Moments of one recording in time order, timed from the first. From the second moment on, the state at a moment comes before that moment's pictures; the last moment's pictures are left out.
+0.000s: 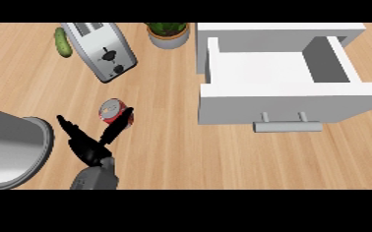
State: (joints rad) left arm -0.13 0.00 -0.04 -1.16 0.43 1.11 -0.41; right arm 0.18 -0.14 -0.26 -2.23 -0.18 0.07 0.25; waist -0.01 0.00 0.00
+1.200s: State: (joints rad) left arm -0.56 0.05 0.20 -0.43 0.61 0.52 -0.84; right arm 0.14 -0.11 -0.27 -2.23 -0.12 0.07 0.25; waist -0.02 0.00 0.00
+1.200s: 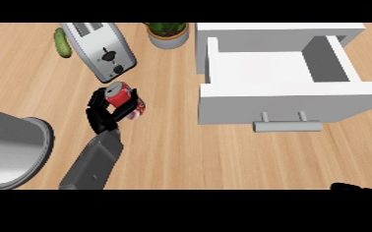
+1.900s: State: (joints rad) left arm -0.67 0.08 -0.10 -0.52 0.40 0.13 -0.54; right arm 0.12 -0.13 -0.31 -2.24 -0.12 0.07 0.27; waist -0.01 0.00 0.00
